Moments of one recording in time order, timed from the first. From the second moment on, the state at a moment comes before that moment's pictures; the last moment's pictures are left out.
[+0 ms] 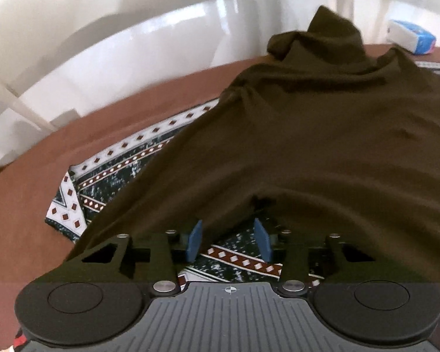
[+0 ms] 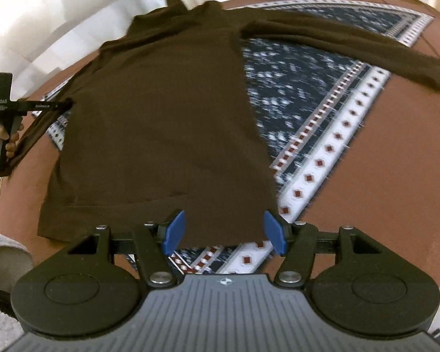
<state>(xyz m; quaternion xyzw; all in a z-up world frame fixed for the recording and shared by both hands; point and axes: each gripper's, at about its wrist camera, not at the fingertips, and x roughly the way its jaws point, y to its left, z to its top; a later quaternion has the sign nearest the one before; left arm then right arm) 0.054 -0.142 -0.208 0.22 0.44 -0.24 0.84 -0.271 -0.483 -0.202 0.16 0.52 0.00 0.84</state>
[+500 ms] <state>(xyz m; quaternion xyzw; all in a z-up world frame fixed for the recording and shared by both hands) 0.060 -0.153 -0.216 0.25 0.43 -0.24 0.84 -0.283 -0.487 -0.222 0.19 0.54 -0.02 0.82</state>
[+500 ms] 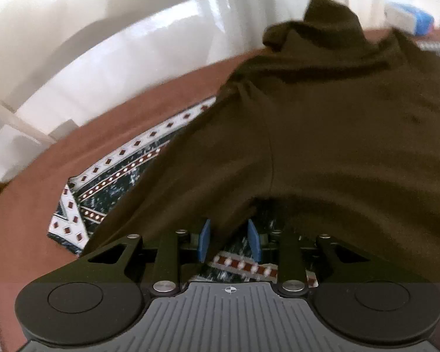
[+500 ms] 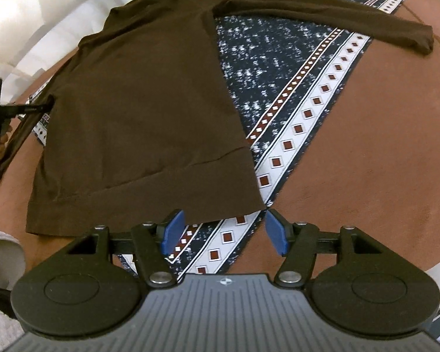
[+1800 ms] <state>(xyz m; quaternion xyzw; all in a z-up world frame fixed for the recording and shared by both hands) -0.125 -0.101 -0.196 0.09 0.59 -0.34 0.72 -0.282 -0.498 -0.241 0.05 0.54 0.07 0.84</state>
